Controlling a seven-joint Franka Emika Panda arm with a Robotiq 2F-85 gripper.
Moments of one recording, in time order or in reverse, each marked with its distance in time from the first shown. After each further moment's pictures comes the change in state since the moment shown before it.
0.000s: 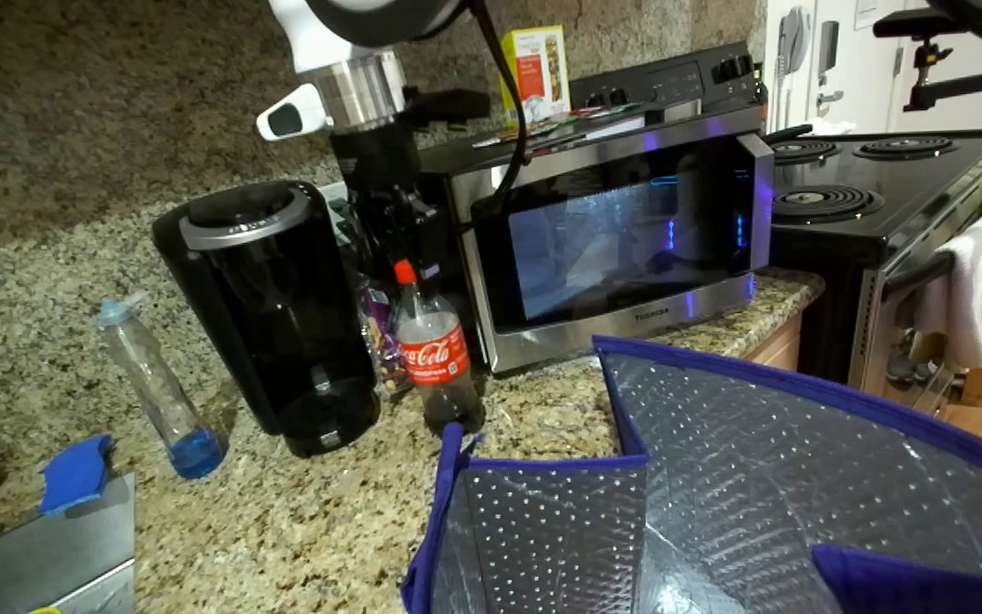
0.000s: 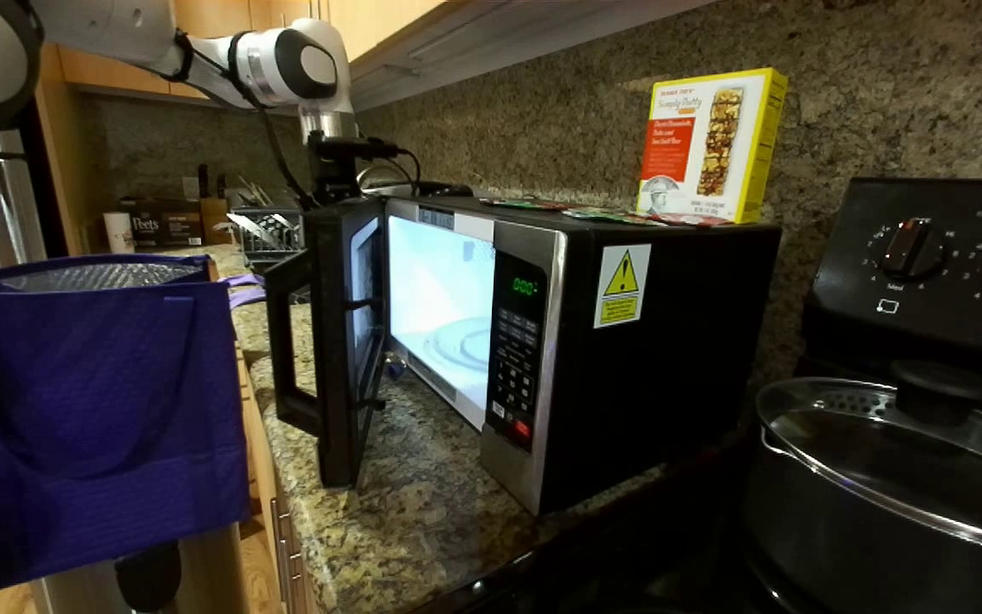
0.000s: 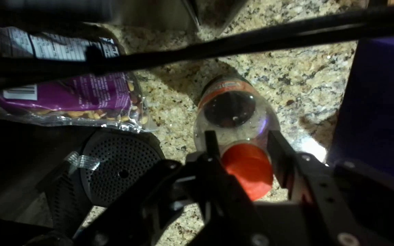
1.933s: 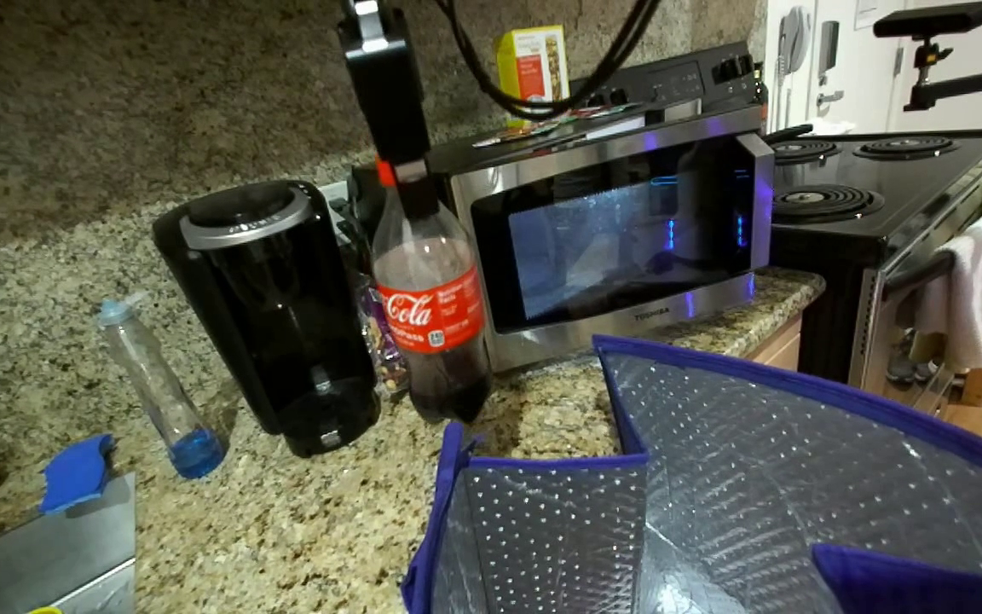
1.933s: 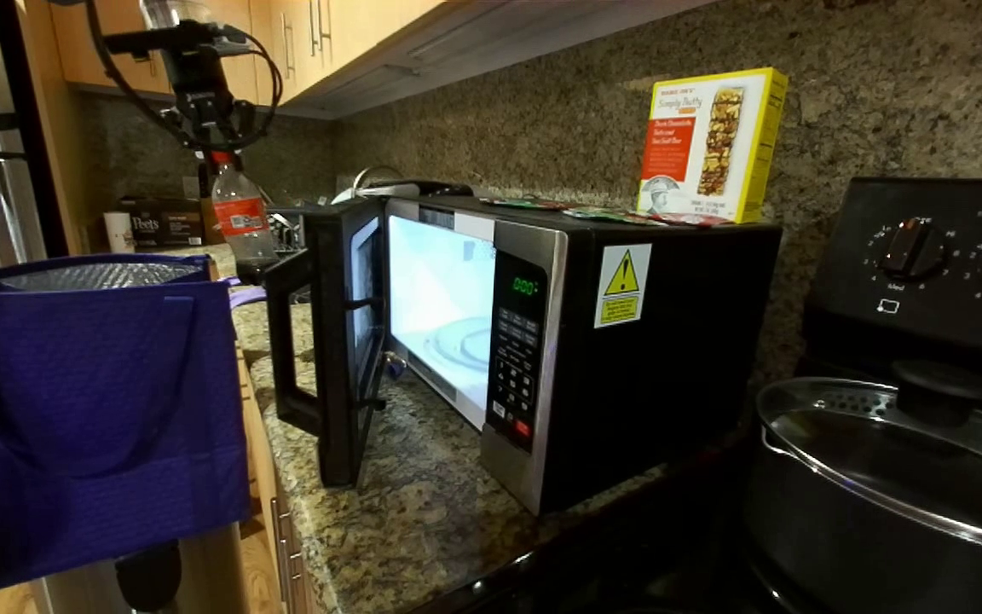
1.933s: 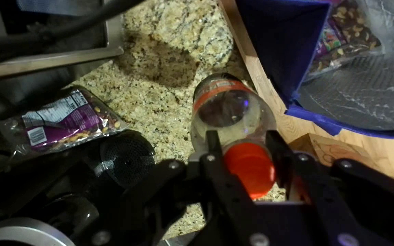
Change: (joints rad) arm 0.228 -0.480 -0.029 -0.473 -0.038 0.026 0.820
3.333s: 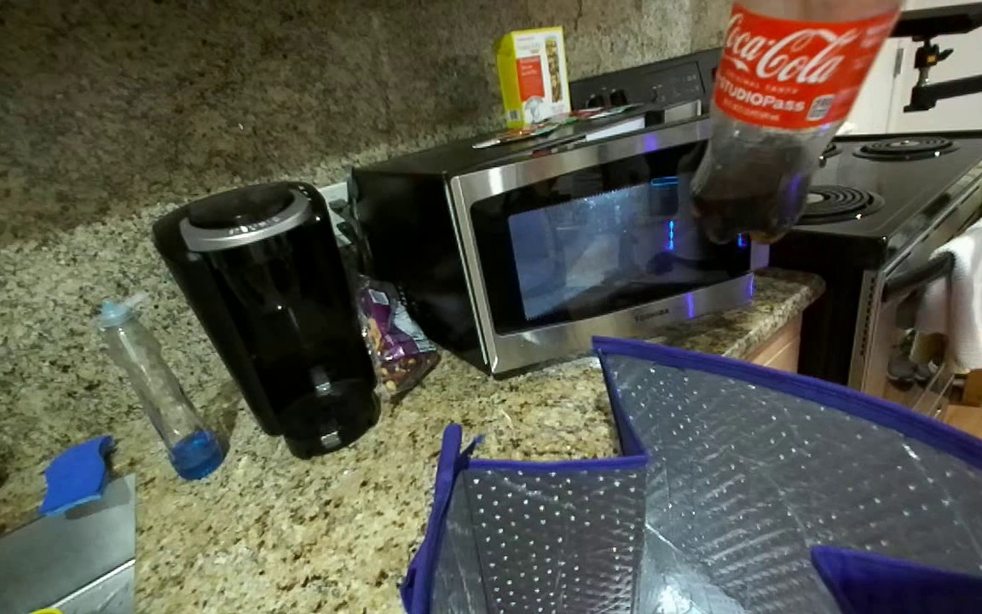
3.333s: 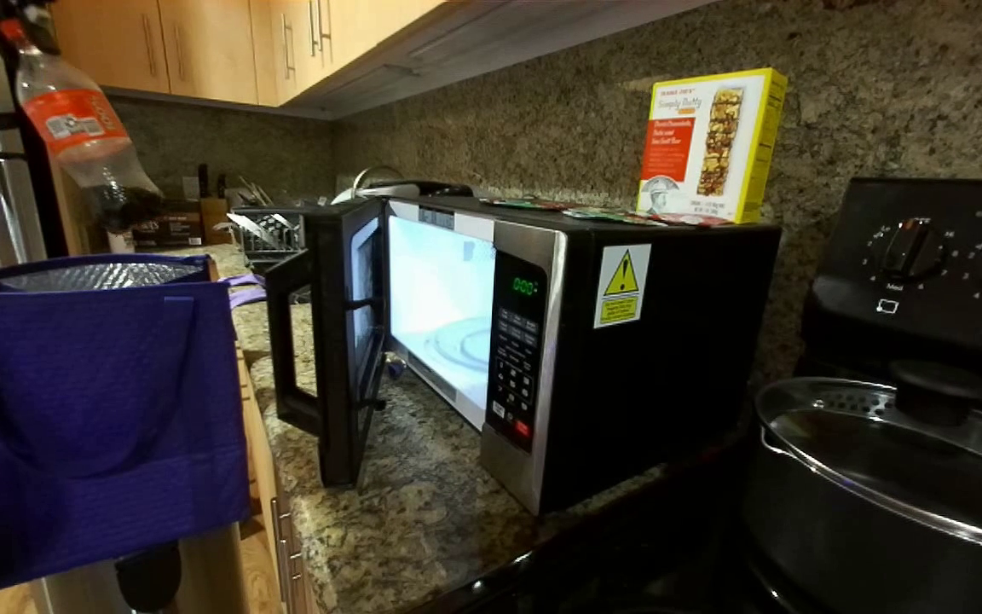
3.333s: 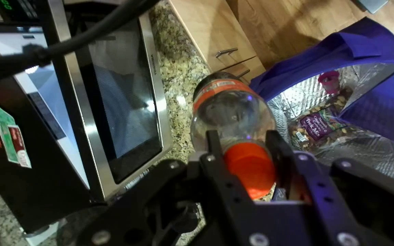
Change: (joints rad) arm -0.091 -0.712 0.174 -0.599 -0.057 -0.138 0.146
